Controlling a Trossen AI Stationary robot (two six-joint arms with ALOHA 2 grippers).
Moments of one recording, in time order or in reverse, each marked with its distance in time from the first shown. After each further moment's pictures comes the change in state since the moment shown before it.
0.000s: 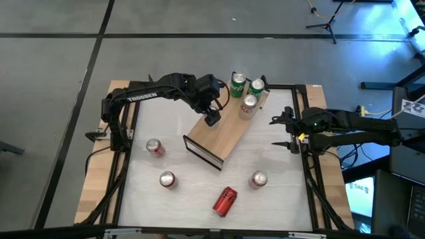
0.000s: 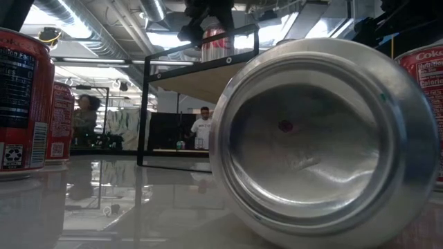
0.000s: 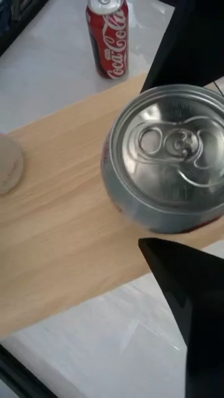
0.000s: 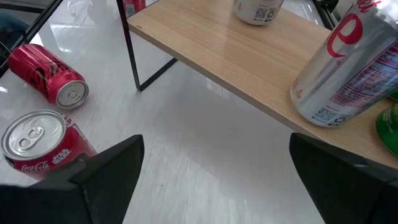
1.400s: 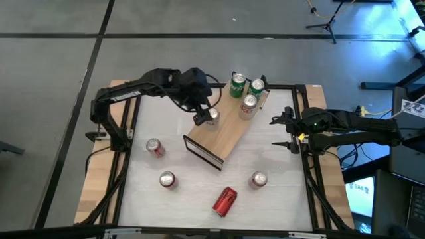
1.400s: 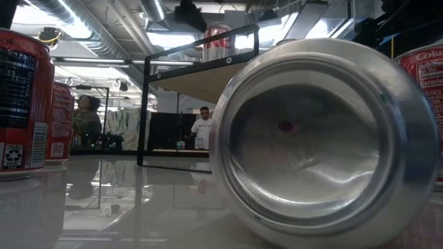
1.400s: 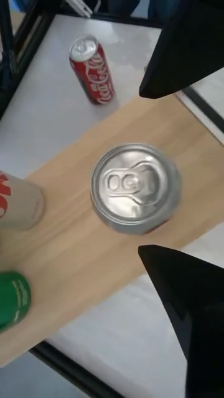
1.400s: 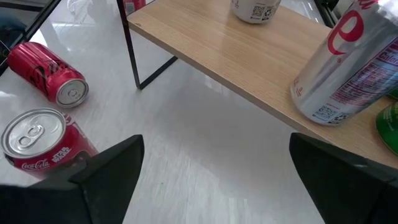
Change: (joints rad) left arm -0.013 -0.126 0.000 -0.012 0.040 0.160; right arm 0.000 0.000 0.000 -0.006 0.000 0.000
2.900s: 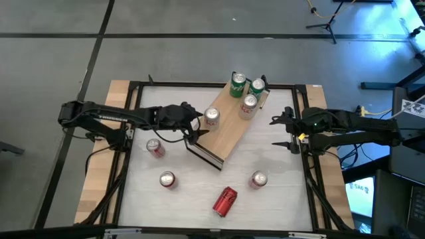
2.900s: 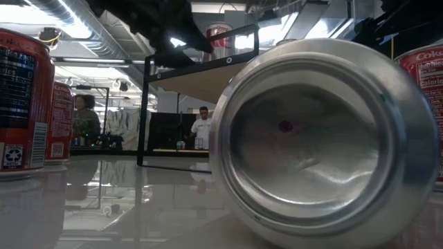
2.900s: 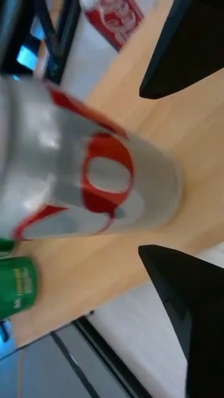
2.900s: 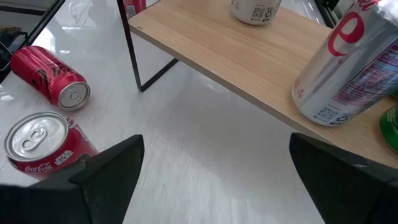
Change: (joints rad) left arm -0.136 -0.393 -1.070 1.096 -0.301 0.025; right arm 0.000 0.000 0.000 0.005 -0.004 0.012
